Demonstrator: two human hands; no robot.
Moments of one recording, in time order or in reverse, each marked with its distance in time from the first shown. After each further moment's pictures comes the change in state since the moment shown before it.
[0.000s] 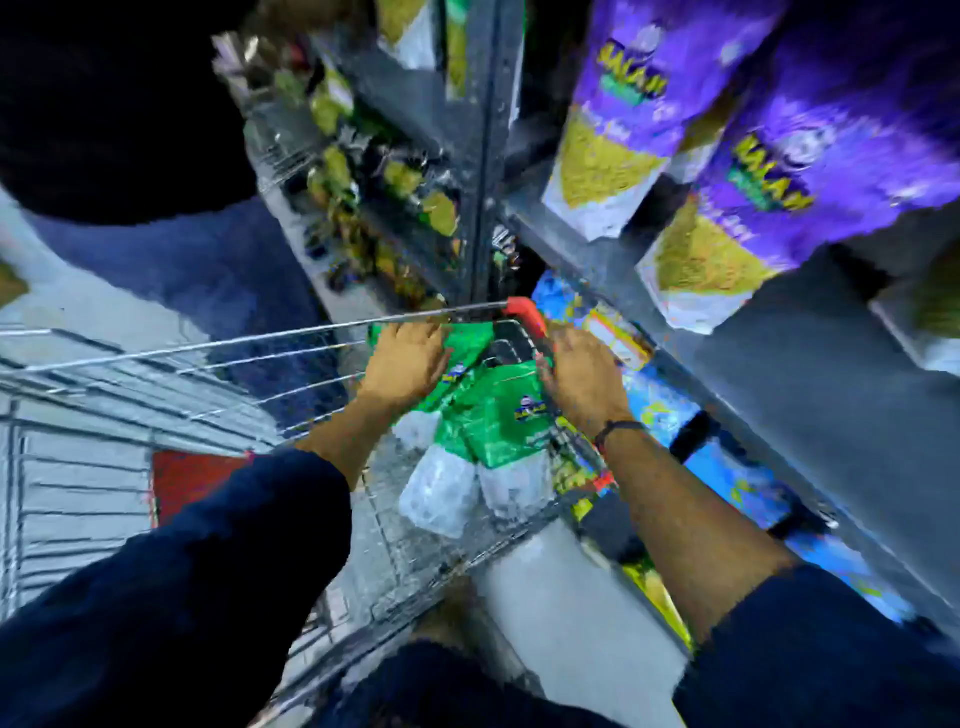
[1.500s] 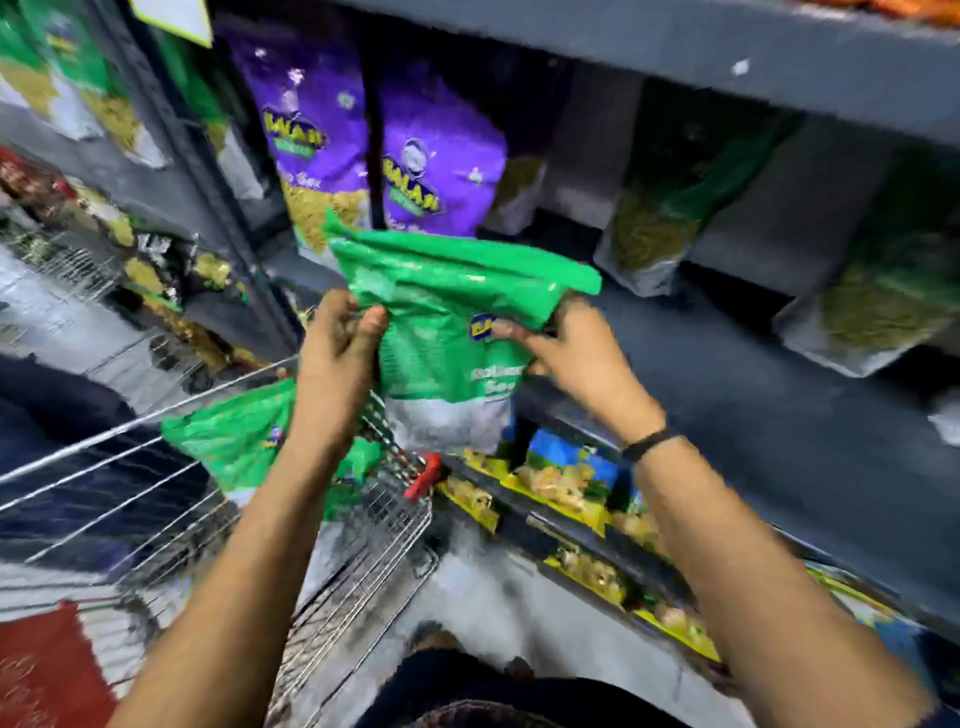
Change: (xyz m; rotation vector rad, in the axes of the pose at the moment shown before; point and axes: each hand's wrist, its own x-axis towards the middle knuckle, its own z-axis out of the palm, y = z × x) left_hand 0.003 0.250 -0.107 -1.312 0.182 -0.031; right_hand -0.116 0.157 -0.166 0.791 0.261 0.142
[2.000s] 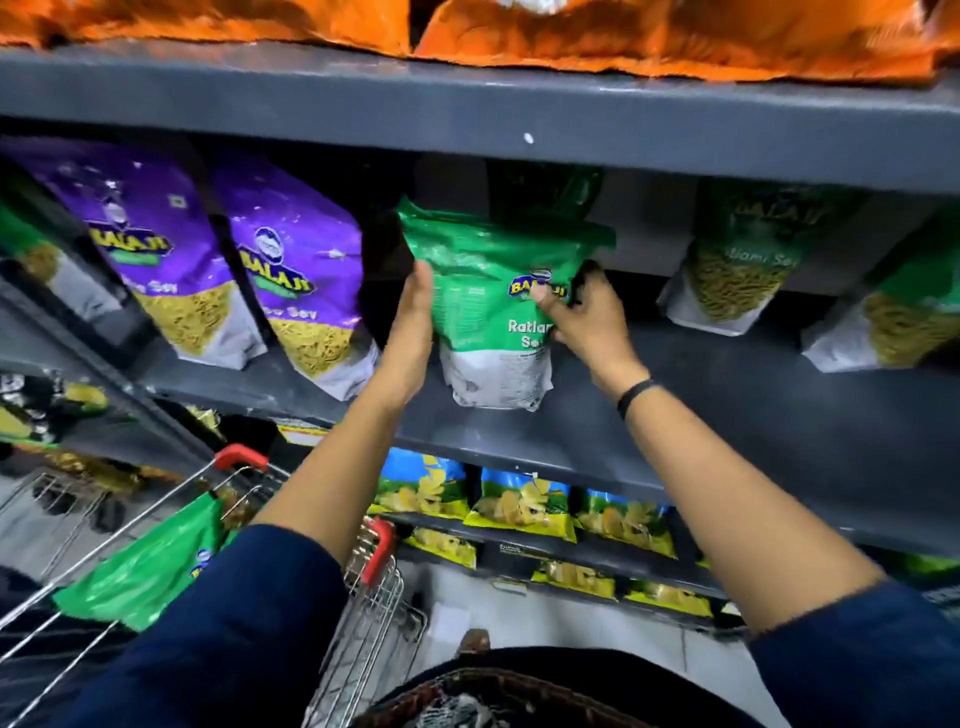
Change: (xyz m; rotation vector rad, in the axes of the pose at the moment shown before) left_hand 0.113 -0.021 0.166 -0.230 -0.415 -0.172; right_hand 0.027 0.064 -0.087 0.160 0.602 0.259
